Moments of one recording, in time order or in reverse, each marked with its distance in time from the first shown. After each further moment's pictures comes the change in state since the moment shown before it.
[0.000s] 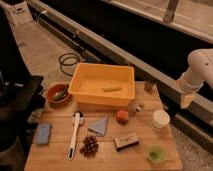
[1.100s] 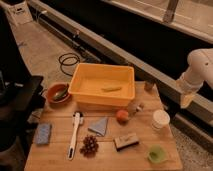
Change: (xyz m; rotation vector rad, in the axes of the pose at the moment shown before) arm -0.003 -0.004 -0.005 0.019 0.029 -0.032
